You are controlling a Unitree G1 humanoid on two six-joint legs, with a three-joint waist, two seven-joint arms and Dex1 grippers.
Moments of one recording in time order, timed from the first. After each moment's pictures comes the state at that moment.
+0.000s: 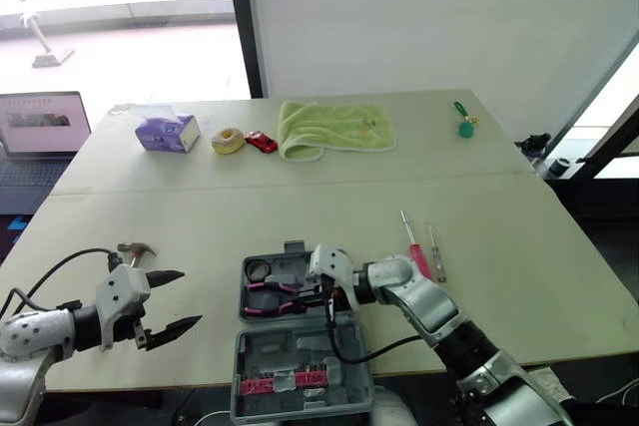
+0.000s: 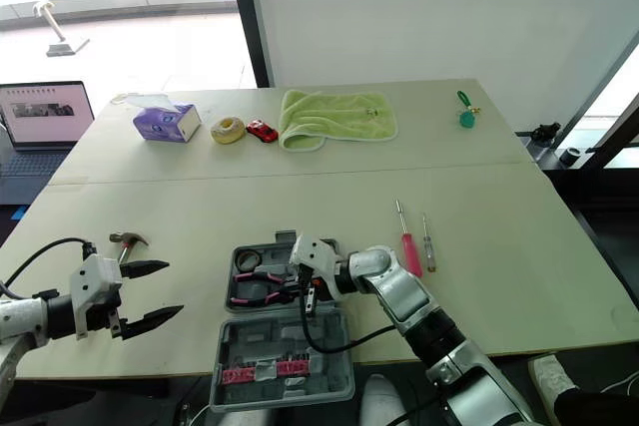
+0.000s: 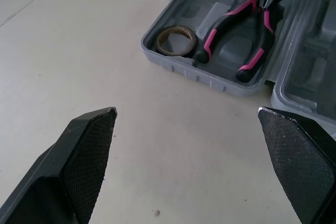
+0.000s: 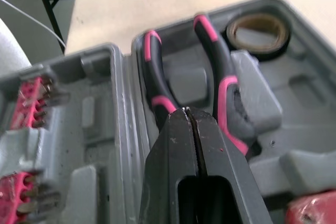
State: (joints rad) left arm 0.19 0.80 0.29 -0.03 -0.34 -0.01 -1.12; right arm -0.48 -0.29 0.47 0.20 0.09 0.35 1.03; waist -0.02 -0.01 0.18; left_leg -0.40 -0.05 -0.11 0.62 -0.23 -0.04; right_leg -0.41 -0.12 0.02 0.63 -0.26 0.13
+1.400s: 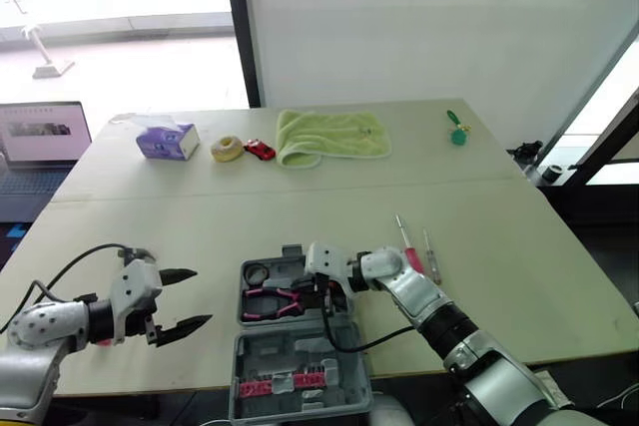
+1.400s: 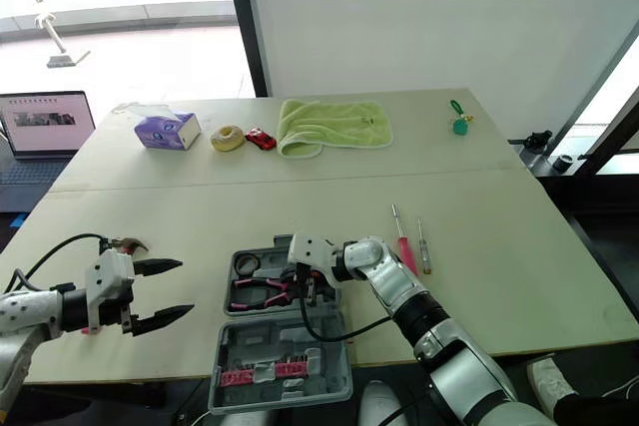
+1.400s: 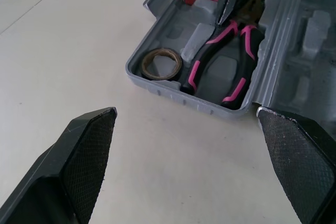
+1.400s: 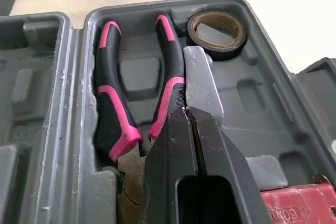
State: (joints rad) left arm 0.13 0.80 0.22 -0.01 -0.34 0.01 -1.15; right arm -0.59 -0.24 0.48 0.49 -0.05 0.08 0.99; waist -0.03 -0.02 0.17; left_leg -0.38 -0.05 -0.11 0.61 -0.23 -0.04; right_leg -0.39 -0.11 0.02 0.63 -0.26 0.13
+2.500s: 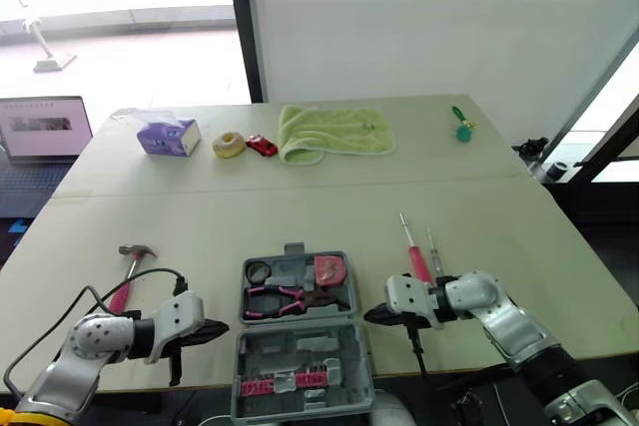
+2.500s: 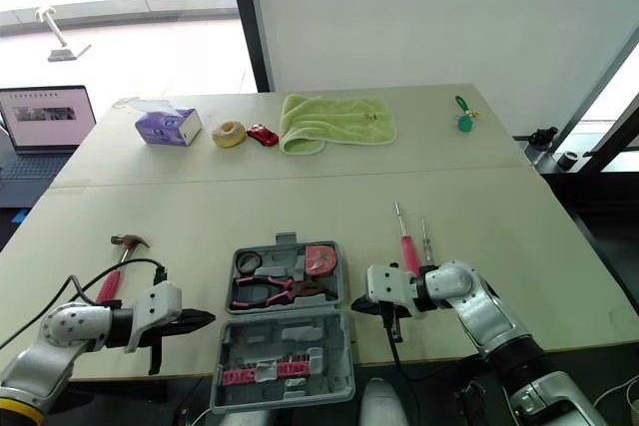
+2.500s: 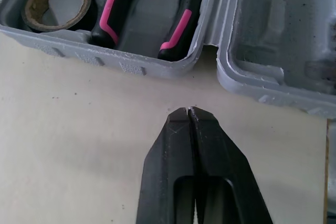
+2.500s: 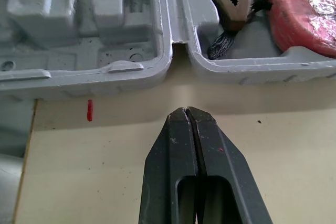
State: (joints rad) left arm 0.06 0.75 -0.04 0.11 -0.13 -0.12 -1.11; right arm -0.28 -0.64 0.34 0.19 0.00 -0.10 1.17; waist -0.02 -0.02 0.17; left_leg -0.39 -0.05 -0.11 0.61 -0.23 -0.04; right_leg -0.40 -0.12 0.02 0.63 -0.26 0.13
